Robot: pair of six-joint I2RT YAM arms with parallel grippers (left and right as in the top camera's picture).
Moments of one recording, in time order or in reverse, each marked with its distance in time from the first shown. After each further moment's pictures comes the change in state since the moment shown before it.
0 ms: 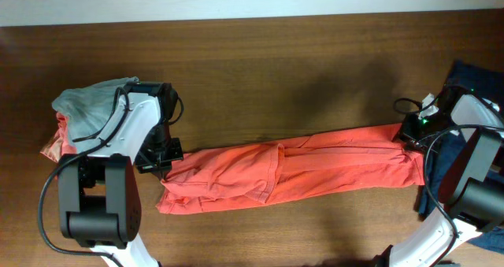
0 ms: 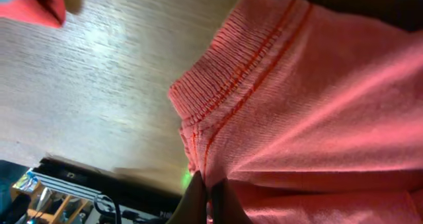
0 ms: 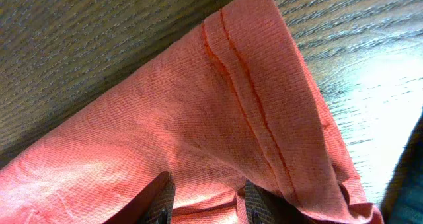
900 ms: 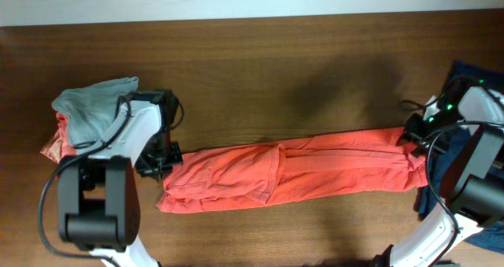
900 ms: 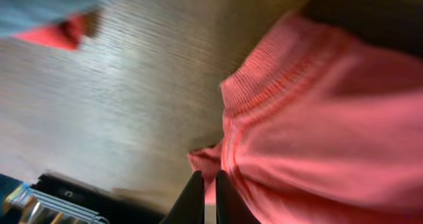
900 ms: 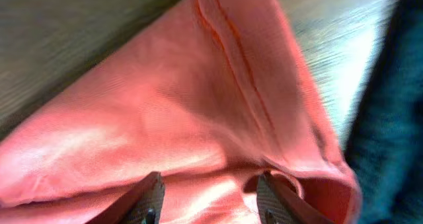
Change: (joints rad) left arm 0.000 -0.032 -0.076 0.106 -0.051 -0.025; right arm -0.017 0.037 0.153 -0.251 0.031 -0.021
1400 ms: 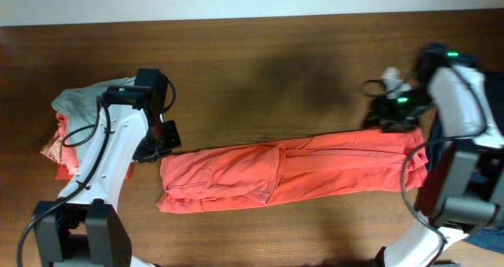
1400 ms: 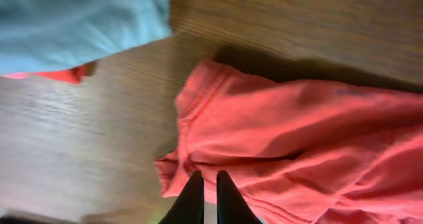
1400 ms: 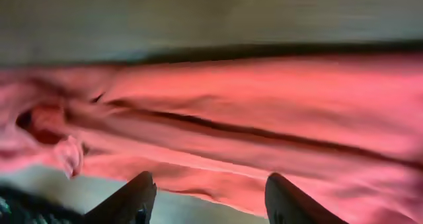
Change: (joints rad) left arm 0.000 -0.186 0.050 0.060 0.098 0.005; right arm 0.311 -0.119 0.071 -0.145 -0.151 -0.197
